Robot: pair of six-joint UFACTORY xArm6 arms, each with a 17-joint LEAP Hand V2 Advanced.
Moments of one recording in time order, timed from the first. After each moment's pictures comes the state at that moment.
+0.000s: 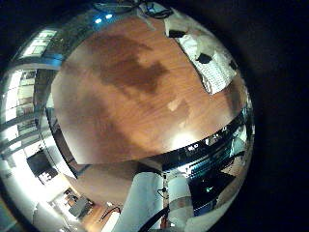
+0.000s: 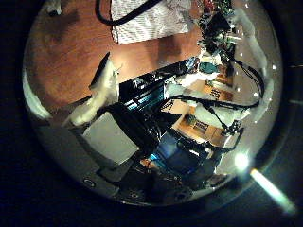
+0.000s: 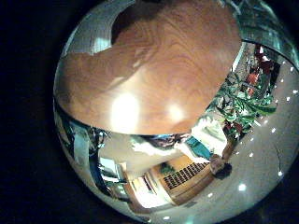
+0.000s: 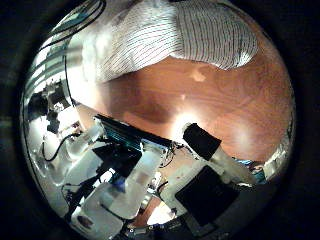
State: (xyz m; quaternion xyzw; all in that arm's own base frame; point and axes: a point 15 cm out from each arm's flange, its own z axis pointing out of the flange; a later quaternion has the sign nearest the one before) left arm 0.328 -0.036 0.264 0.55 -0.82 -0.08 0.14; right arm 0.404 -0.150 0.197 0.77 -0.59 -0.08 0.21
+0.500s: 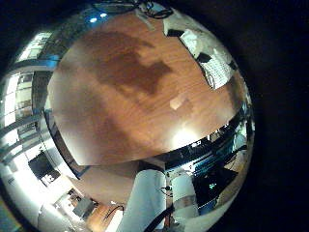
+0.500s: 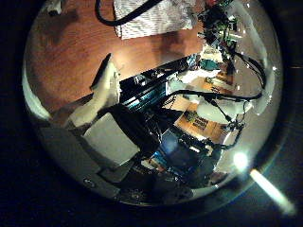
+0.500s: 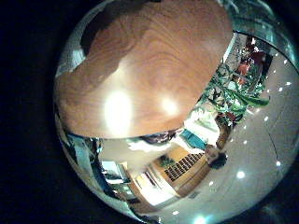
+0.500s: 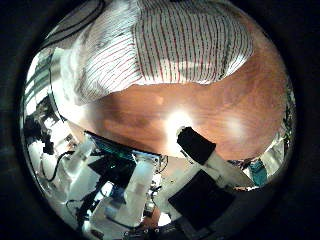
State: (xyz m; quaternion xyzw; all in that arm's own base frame) left arm 0.330 -0.054 0.249 0.53 -0.83 -0.08 0.16; right arm 0.417 -0.167 0.182 0.73 -0.63 -0.06 0.26
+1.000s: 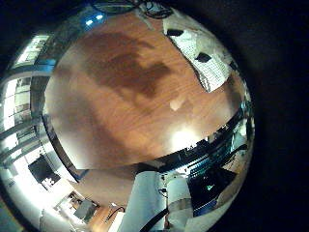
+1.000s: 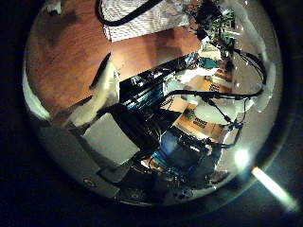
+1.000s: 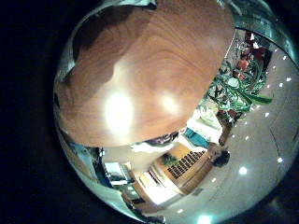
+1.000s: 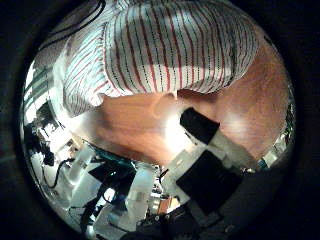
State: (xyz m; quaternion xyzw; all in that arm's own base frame) left arm 0.333 -0.066 0.249 0.53 -0.83 -0.08 0.16; right arm 0.425 -0.165 0.156 0.73 -0.63 -0.05 0.27
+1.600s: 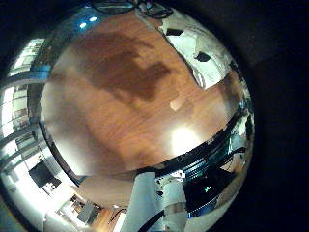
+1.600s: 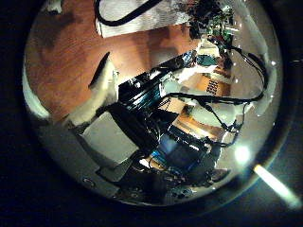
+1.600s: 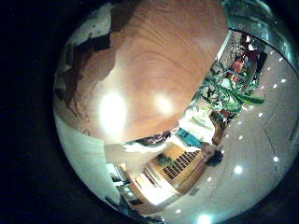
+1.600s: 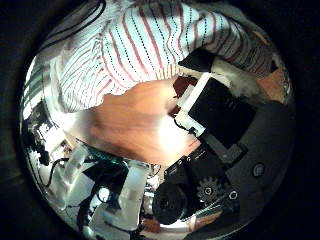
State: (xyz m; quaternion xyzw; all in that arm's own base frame) left arm 0.355 -0.112 0.222 0.50 -0.84 -0.07 0.17; right arm 0.434 -0.194 0.179 0.73 -0.63 -0.01 0.27
